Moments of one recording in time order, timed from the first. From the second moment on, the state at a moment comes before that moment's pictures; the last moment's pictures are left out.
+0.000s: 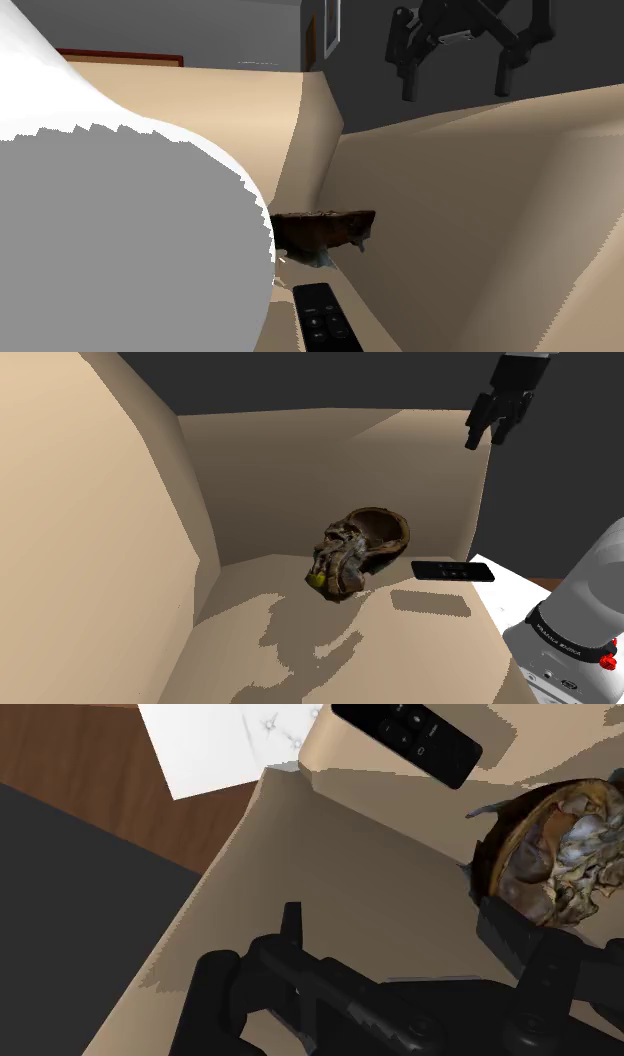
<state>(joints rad) -0.02 -0.82 -0.06 -2.38 0.02 1.58 0.13</state>
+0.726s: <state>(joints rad) 0.17 -0.86 -0.01 -2.65 0.02 1.79 -0.13</state>
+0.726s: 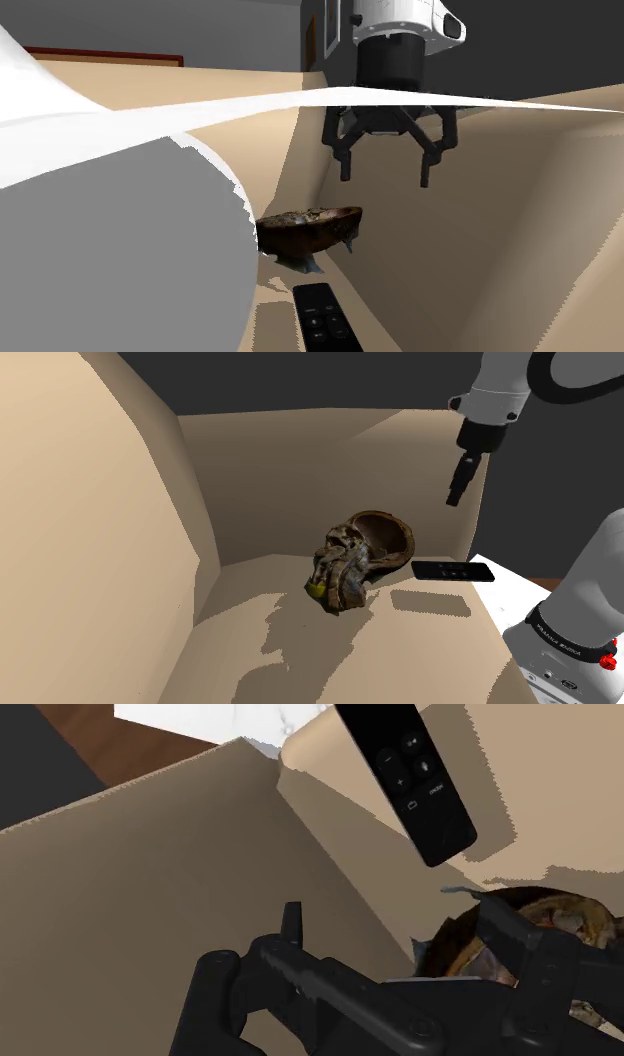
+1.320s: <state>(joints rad) 0.36 -0.91 0.03 -2.91 0.01 2.00 -0.38</state>
